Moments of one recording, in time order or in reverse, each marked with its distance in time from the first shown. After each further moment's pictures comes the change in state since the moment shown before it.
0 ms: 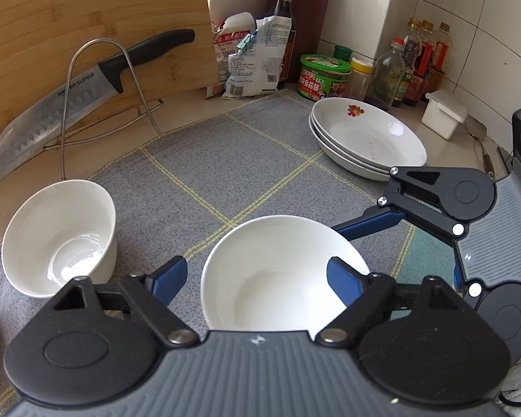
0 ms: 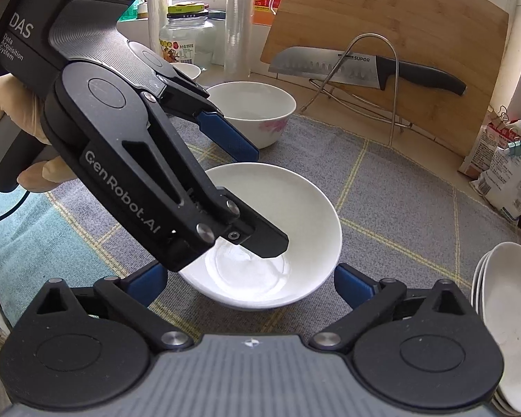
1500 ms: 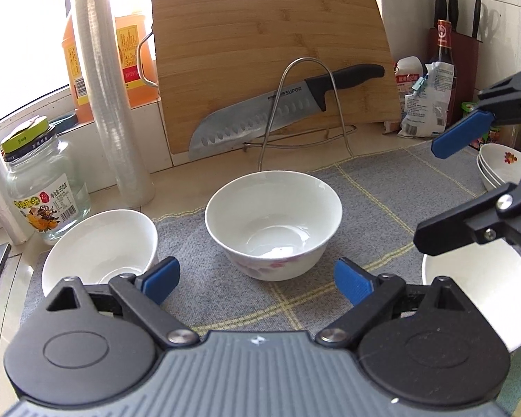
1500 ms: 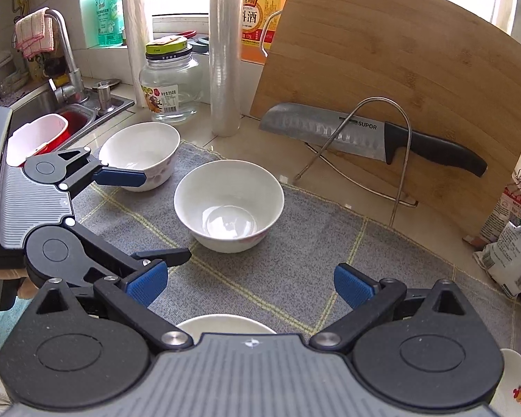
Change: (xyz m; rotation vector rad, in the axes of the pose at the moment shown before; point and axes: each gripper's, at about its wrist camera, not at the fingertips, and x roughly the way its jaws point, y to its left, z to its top) left arm -0.030 0.061 -0.043 -0.183 -0.163 0.509; right arm 0.033 -0.025 0.111 0.010 0.015 0.029
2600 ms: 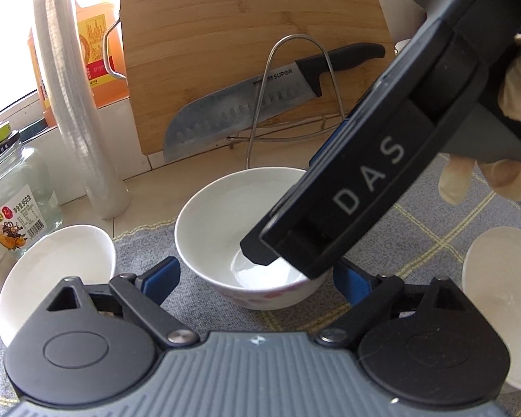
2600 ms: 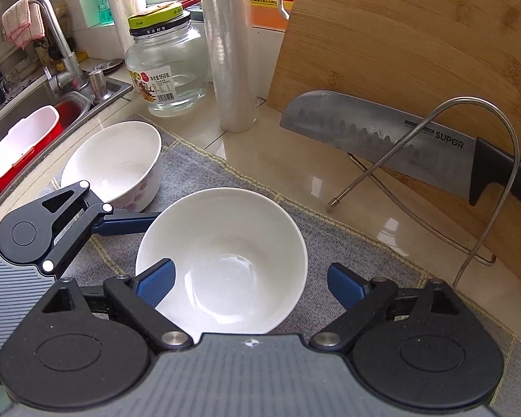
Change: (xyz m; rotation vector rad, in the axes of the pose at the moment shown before) left arm 0.043 -0.008 0.007 0.049 0.002 -0.021; right arm 0.107 -0.016 0.054 -0.019 0.113 0.139
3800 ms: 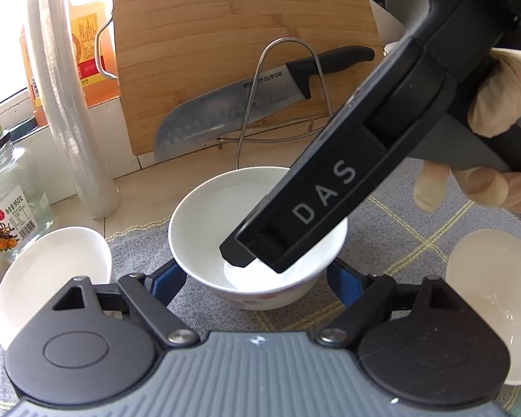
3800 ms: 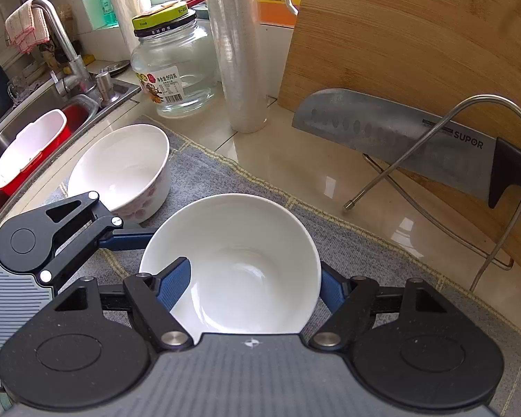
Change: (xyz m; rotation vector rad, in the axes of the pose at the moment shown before) left arm -0.004 0.005 0.006 0.001 0.016 -0.052; right arm 0.007 0.001 0.004 0.014 0.001 0.044
